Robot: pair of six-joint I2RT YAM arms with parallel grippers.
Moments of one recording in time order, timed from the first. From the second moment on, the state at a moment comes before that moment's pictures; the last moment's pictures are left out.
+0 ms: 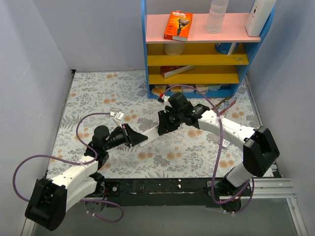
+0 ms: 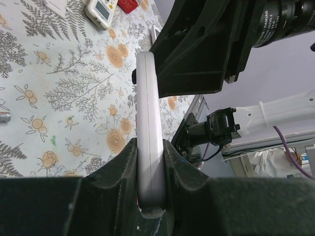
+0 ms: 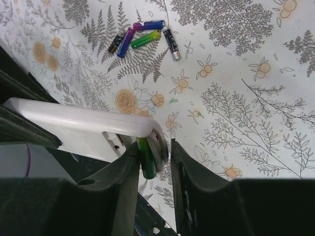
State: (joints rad) left arm -0.41 0.91 0.23 0.56 0.68 -0.88; right arm 0.79 1.56 1.19 -0.50 -0.31 0.36
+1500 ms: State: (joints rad) left arm -0.45 1.18 0.37 0.54 0.64 -1.00; right arm 0.71 1.73 1.49 -0.76 -0.28 0.39
